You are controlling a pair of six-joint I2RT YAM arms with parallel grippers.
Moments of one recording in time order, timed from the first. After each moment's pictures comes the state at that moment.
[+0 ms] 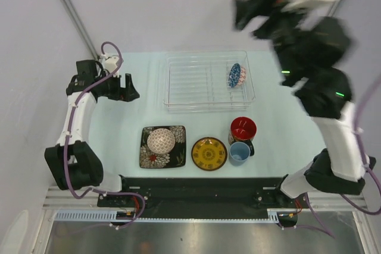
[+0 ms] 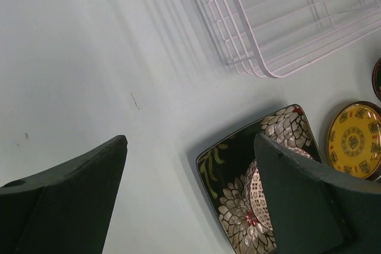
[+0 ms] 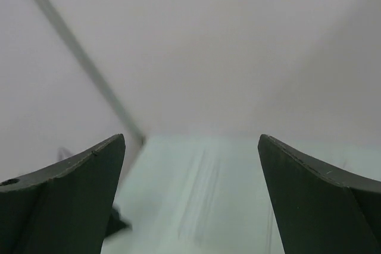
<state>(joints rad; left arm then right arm) 0.18 1.44 1.30 -0.71 0.60 0.24 0.86 1.52 2.44 -0.53 0.65 0.12</state>
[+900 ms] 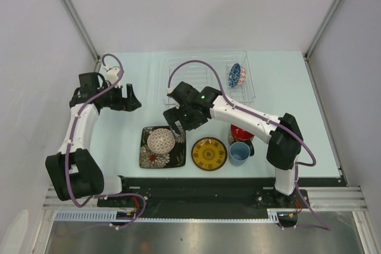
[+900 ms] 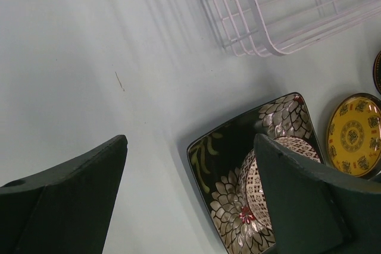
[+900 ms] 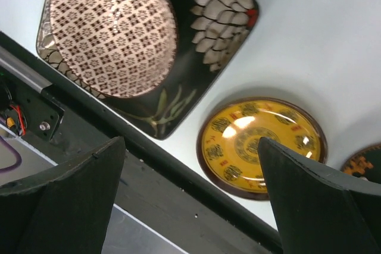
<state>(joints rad) 0.20 1.34 1.09 -0.61 0.61 0.21 0.96 1.88 1.75 -0.96 -0.06 0.39</state>
